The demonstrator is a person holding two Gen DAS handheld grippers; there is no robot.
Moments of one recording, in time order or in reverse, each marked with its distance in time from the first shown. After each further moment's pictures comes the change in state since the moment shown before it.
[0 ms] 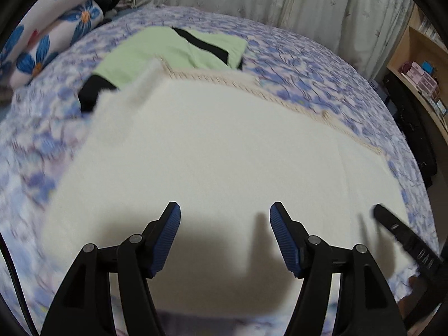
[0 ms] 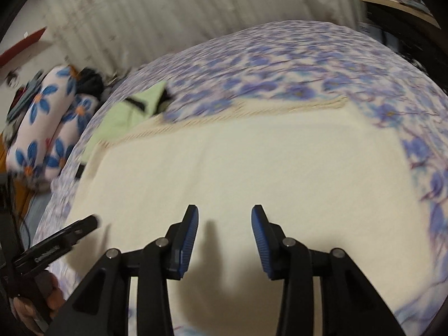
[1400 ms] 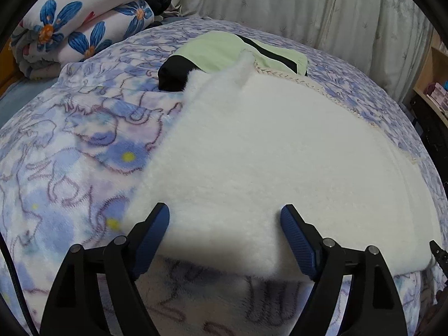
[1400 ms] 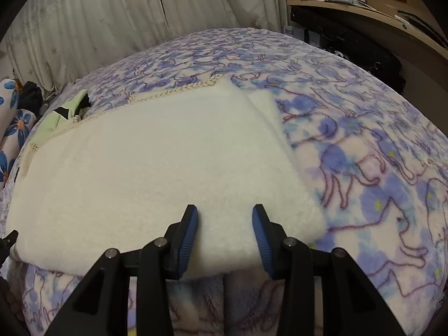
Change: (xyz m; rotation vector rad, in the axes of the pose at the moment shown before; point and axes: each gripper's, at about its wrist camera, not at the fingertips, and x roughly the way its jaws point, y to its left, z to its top) left arm -0.019 0.093 -0.048 -0.090 -0.126 0.142; right arm -0.042 -0.101 -0.059 0.152 -0.062 -0.378
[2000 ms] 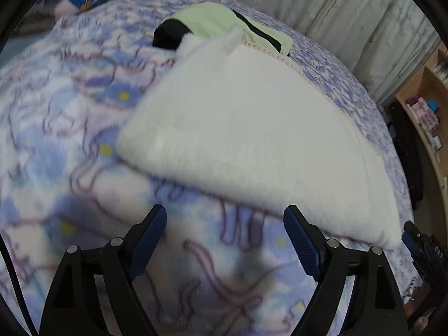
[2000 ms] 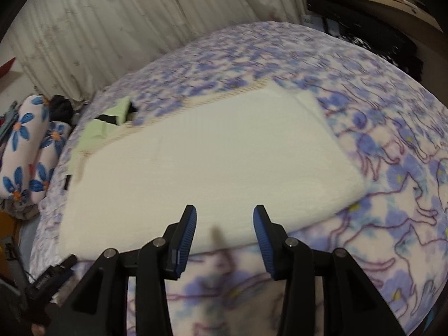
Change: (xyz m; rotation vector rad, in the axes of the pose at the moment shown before) left arm -0.030 0.015 -0.031 -0.127 0.170 -0.201; right arm -0.070 0.053 -0.003 0.048 0.010 0.229
